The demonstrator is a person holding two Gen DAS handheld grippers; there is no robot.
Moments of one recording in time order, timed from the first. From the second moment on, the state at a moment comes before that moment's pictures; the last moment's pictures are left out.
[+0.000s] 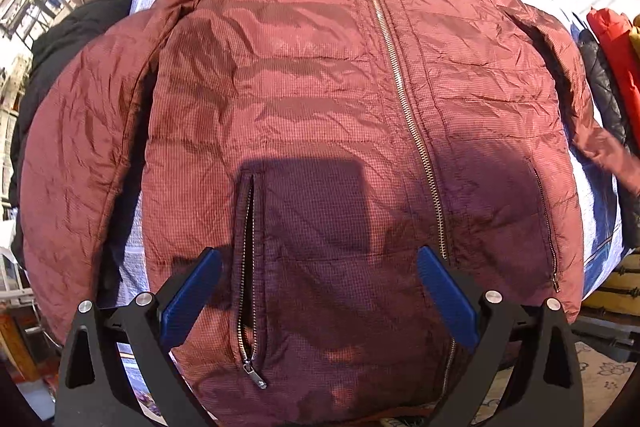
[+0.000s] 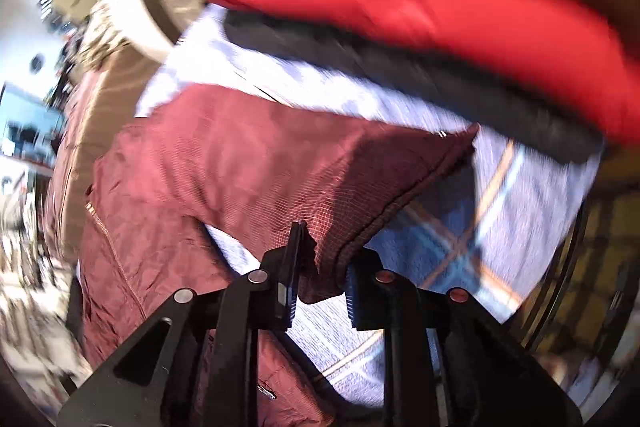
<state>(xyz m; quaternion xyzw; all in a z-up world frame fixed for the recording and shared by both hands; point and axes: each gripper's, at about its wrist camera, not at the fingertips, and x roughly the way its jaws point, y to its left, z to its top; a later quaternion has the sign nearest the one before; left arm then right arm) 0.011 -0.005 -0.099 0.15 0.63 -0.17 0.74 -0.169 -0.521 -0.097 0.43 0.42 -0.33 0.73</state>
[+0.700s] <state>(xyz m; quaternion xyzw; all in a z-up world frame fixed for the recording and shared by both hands) 0.013 0.005 -0.089 0.16 0.61 -0.16 0.76 0.041 -0.460 0.086 0.18 0.36 -0.14 0.90</state>
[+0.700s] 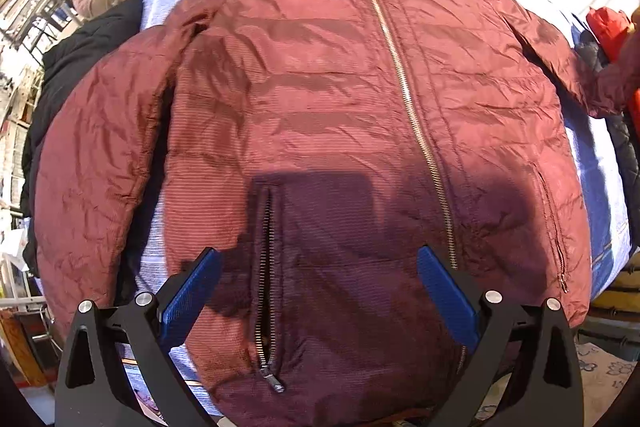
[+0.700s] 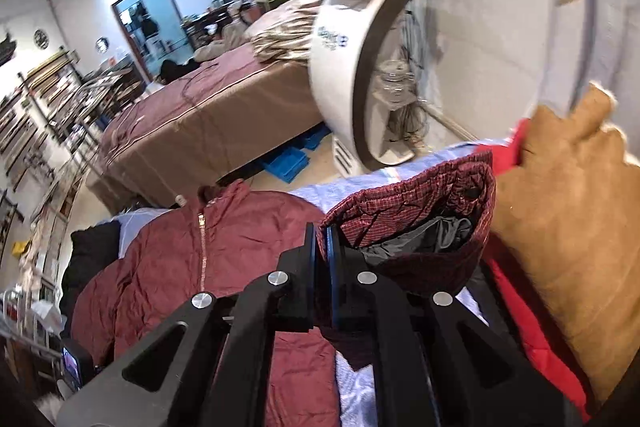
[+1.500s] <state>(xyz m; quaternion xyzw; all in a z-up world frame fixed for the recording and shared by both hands) 0.042 0.085 -0.092 0.12 0.63 -0.05 0.76 0.293 -0.104 -0.066 0.08 0.54 0.19 0.81</state>
